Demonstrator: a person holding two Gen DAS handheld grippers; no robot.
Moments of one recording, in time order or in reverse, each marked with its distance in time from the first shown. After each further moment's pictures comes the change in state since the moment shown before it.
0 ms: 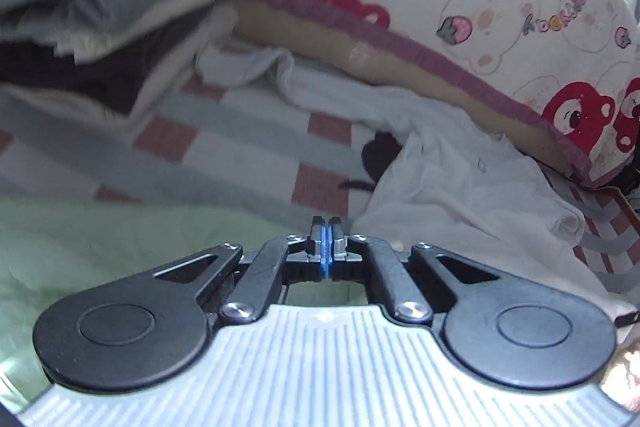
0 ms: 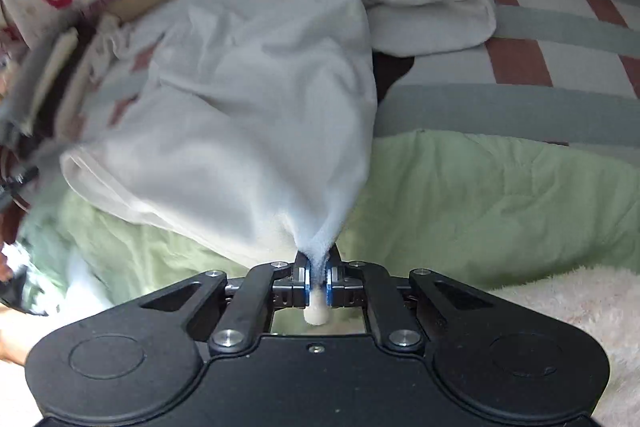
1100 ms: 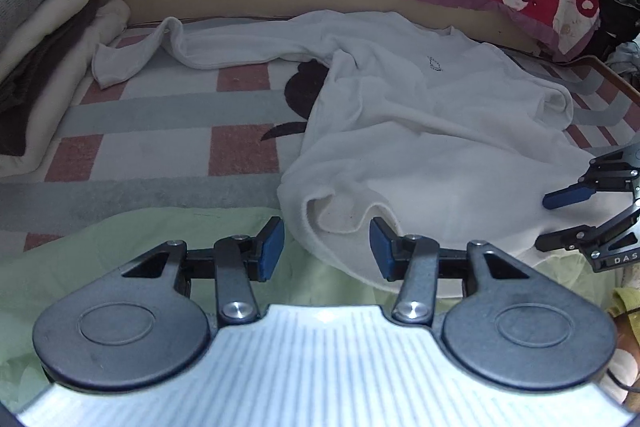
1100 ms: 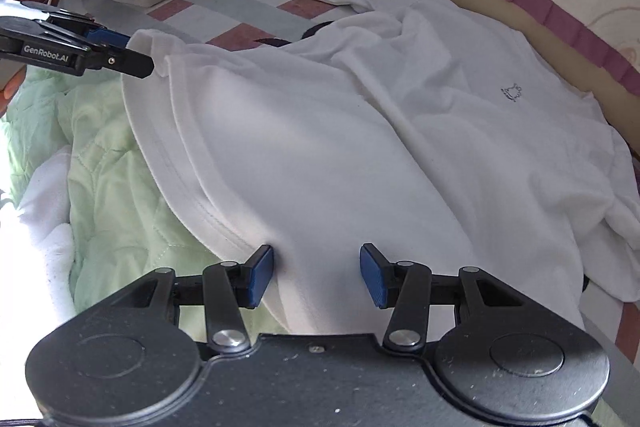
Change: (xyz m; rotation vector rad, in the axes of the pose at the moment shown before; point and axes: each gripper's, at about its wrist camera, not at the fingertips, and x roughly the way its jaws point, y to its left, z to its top) left arm 0.061 -0.063 -0.018 0.414 0.122 -0.034; right arm 0.105 0.174 0.018 -0.628 -0.098 -0.063
